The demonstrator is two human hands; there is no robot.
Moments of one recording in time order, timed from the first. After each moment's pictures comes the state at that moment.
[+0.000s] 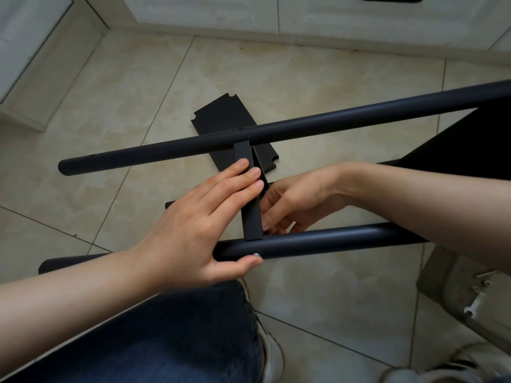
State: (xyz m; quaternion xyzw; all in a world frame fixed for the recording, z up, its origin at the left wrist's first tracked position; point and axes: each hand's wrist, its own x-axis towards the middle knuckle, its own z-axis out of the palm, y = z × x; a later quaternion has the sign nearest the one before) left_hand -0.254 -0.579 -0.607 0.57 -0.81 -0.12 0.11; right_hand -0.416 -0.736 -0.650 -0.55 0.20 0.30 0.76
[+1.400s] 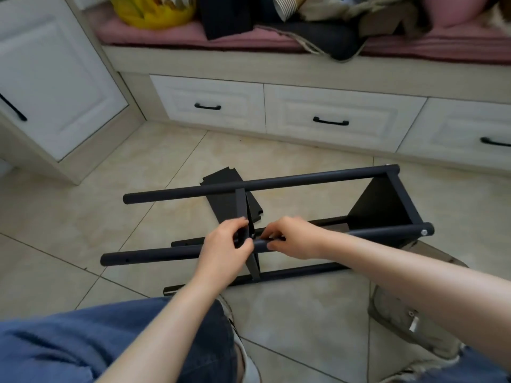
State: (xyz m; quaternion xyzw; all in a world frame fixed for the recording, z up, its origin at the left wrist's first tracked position) left_hand -0.337 -0.543 -0.583 0.78 -0.50 -0.20 0.30; right_hand -0.480 -0.657 -0.570 -0.87 0.34 0.09 0.35
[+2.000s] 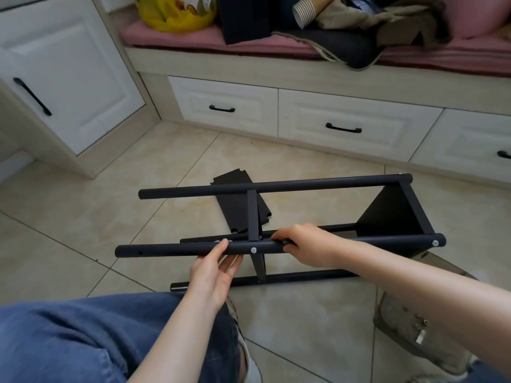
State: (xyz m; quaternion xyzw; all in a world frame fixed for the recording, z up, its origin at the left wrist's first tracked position) left_hand -0.326 -0.520 -0.613 0.51 0.13 -0.46 0.71; right_hand -0.490 -0.656 -0.573 -0.90 0.30 0.11 0.29
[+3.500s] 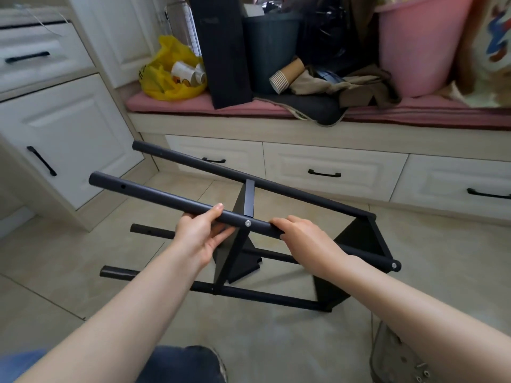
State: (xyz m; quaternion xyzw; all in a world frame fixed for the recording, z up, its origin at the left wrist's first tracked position) left_hand -0.316 -0.620 -0.473 0.57 -0.07 -0.44 0.69; right_hand -0.507 -0.703 -0.524 -0.92 0.34 -0.14 0.15
